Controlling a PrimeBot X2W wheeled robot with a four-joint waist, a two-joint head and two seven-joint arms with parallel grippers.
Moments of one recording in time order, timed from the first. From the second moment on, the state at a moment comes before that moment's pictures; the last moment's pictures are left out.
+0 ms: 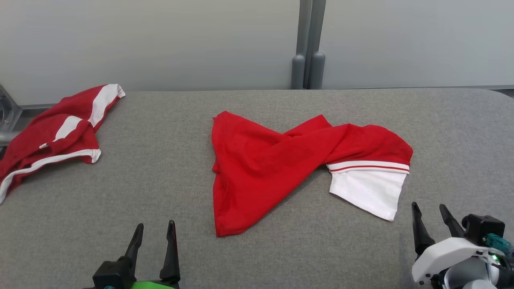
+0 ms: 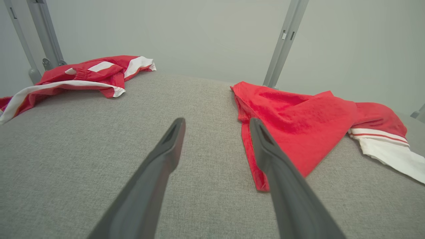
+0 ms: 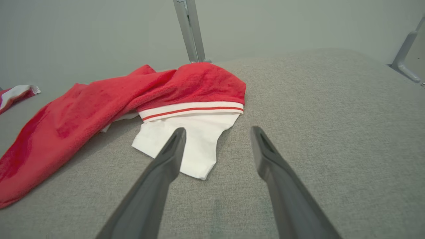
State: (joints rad) left arm 0.10 0.17 -0.29 0.12 -0.41 0.12 -0.25; right arm 0.00 -0.05 -0.14 0.23 0.19 0.13 -0.05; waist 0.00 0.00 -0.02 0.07
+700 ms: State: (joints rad) left arm 0.07 0.17 -0.31 0.14 -0.41 0.12 -0.25; right arm -0.22 -0.05 -0.20 0.70 0.17 0.13 -0.08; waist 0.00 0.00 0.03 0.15
